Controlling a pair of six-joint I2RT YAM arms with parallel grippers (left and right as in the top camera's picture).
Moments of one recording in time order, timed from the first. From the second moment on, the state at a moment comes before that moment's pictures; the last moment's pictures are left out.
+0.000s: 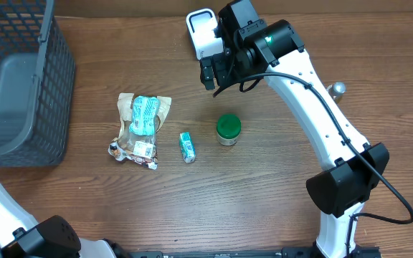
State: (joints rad) left arm 0.62 1.64 1.97 -1.15 -0.06 -0.07; right arm 0.49 2.04 2.16 -1.25 -0.09 0.23
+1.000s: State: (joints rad) left arm 0.62 1.64 1.97 -1.15 -0.06 -0.07; right arm 0.49 2.04 2.16 -1.25 -0.09 0.23
